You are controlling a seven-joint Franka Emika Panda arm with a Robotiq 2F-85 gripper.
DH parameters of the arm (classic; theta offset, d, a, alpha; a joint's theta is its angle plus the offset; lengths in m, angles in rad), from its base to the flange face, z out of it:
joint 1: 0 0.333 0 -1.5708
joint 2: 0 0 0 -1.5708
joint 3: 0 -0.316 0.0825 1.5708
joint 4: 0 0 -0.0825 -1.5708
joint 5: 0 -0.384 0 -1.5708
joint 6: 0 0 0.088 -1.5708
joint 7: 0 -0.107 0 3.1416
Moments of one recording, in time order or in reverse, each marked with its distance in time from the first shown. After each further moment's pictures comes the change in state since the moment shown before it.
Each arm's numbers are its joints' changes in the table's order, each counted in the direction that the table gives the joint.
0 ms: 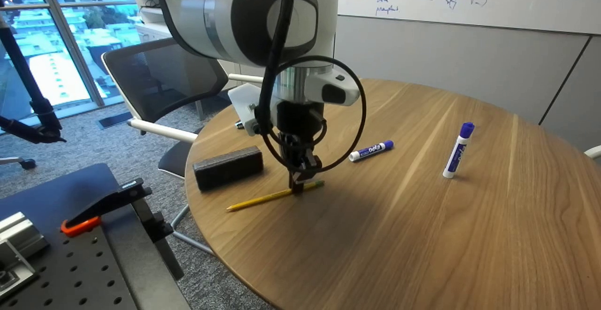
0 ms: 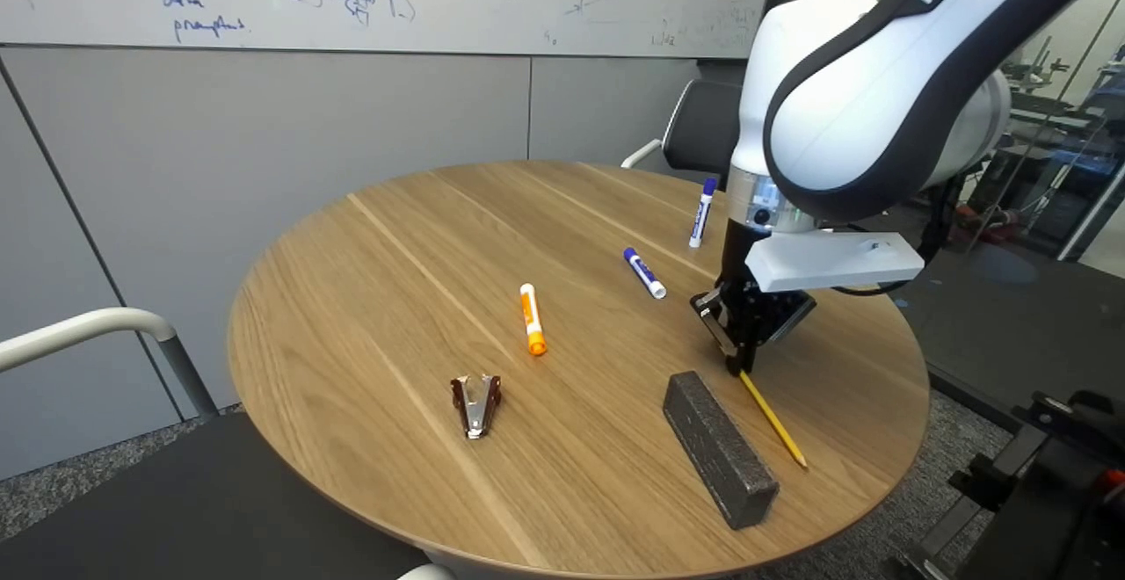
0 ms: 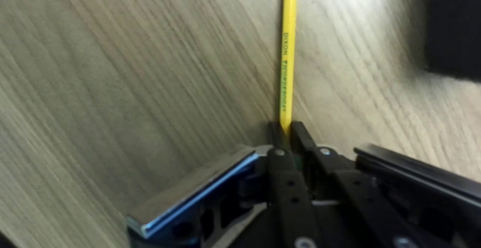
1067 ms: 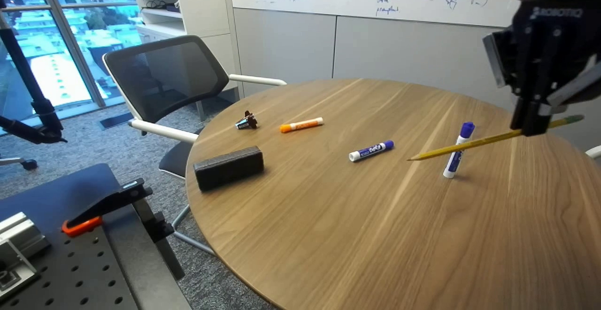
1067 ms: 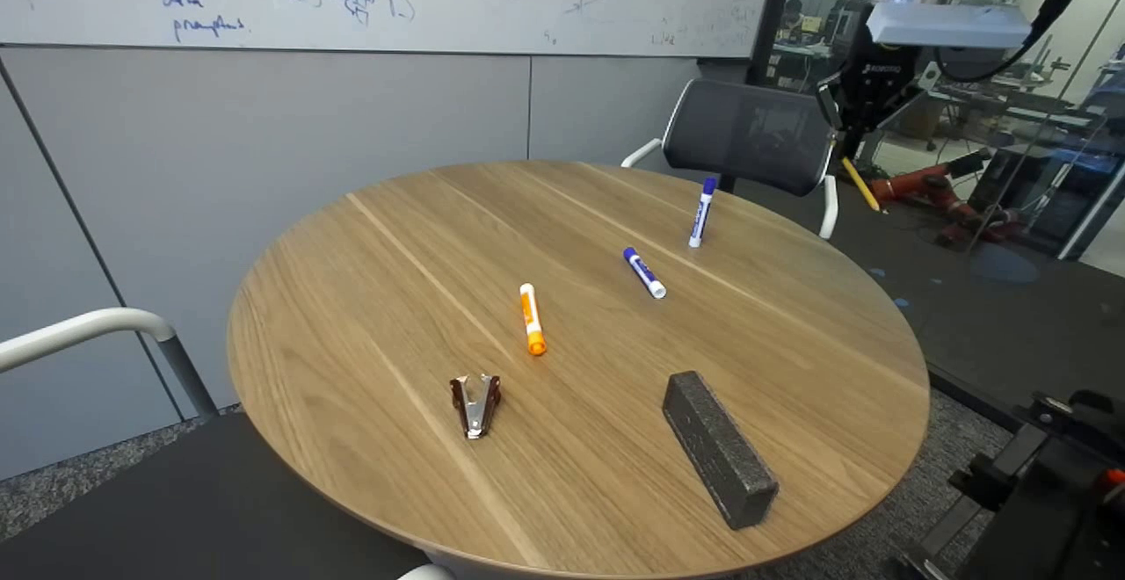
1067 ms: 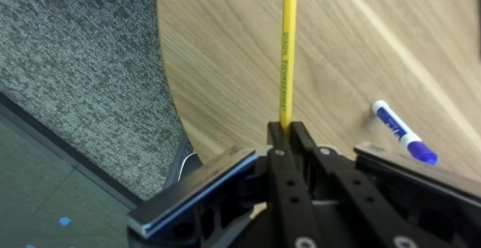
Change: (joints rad) arm -0.215 -0.125 0.165 -0.312 -0.014 -0.248 0.079
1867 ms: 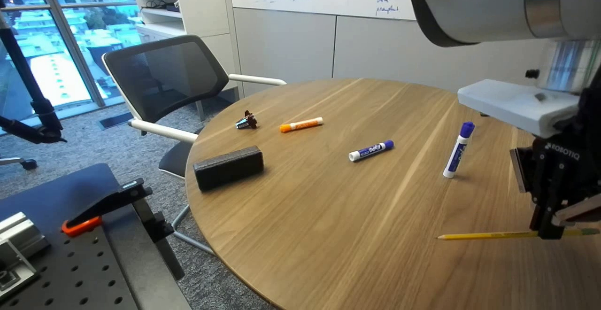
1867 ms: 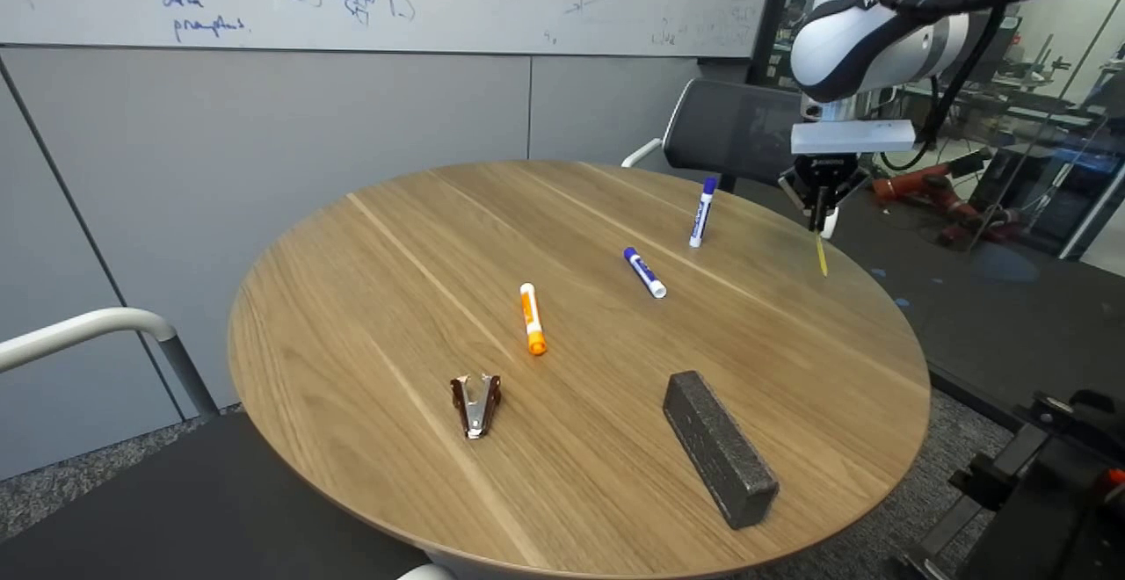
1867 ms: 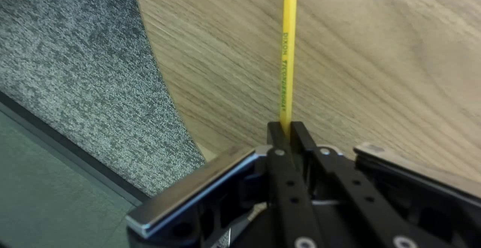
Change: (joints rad) arm -0.051 0.517 0.045 -0.565 0.000 -0.196 -0.197
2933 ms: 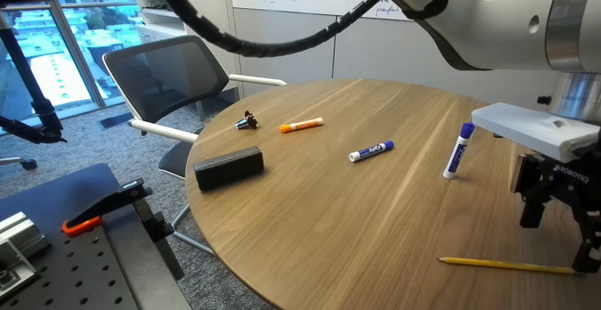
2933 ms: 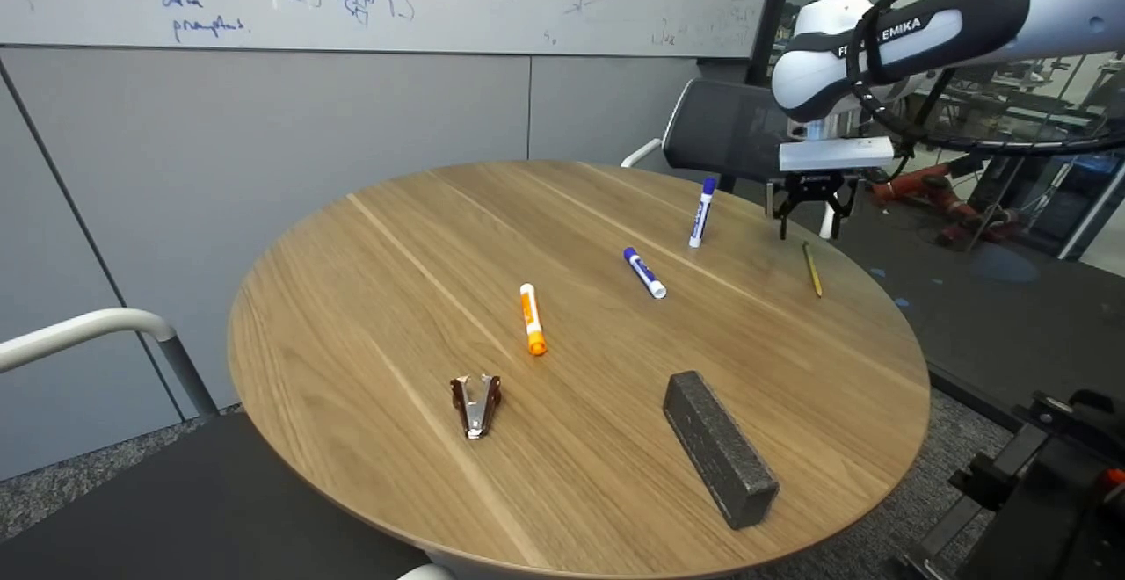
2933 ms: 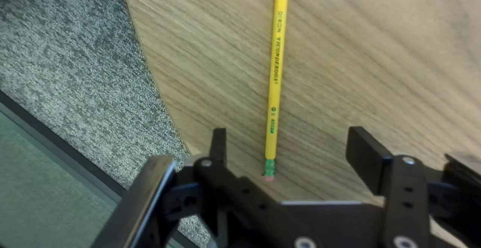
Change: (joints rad) arm -0.090 0.331 -0.023 -0.565 0.000 -0.278 0.024
